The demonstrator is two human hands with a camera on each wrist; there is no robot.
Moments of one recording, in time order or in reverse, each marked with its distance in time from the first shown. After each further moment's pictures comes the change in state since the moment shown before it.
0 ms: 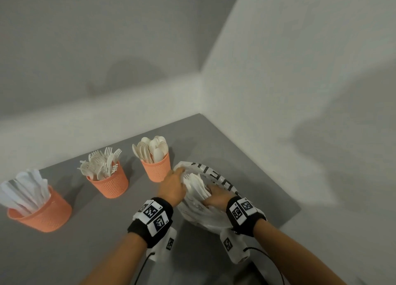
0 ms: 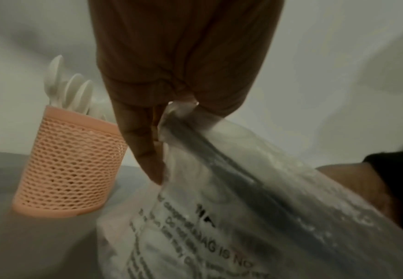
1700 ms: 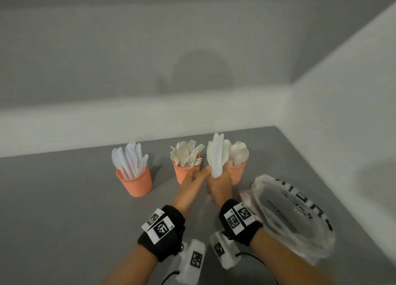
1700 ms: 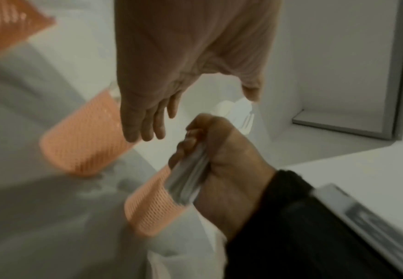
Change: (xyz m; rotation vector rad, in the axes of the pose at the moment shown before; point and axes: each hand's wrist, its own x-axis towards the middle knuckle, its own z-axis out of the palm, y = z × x) left_hand -0.064 -0.086 -0.095 -1.107 0.173 -0.325; right_hand 0.019 -0.182 0.113 0.659 0.388 -0.386
